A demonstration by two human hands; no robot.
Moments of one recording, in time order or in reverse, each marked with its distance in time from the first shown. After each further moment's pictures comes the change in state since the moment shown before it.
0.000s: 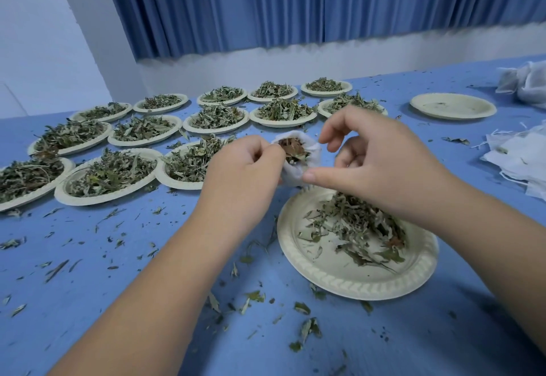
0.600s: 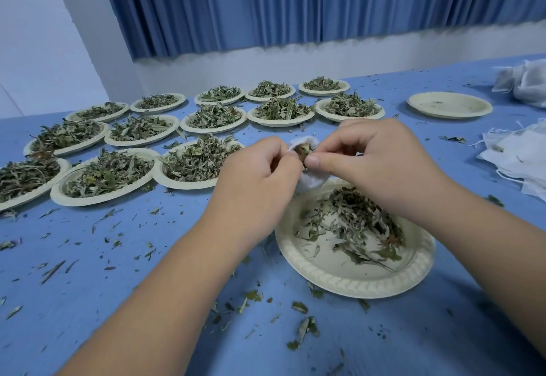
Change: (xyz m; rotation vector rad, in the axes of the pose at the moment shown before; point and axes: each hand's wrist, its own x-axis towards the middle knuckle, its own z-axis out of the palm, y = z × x) left_hand -0.007 0.001 0.008 0.075 -0.065 0.186; right_hand 0.003 0.005 0.006 0.124 0.053 0.030
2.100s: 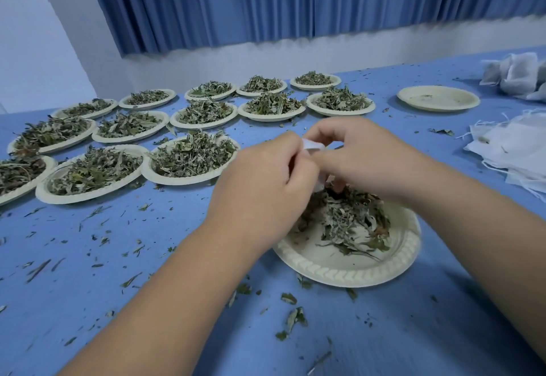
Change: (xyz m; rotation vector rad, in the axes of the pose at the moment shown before) left_hand -0.007 0.008 0.013 0.277 0.008 0.231; right_hand 0.005 -0.002 -0.003 -0.014 -0.202 0.249
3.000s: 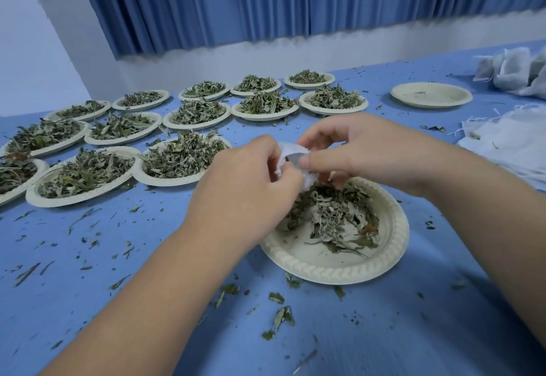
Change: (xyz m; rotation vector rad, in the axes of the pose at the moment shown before) left_hand -0.001 0.003 -0.003 0.022 -0.040 -0.187; right_hand -0.006 0.004 -0.024 0.056 -0.180 0.058
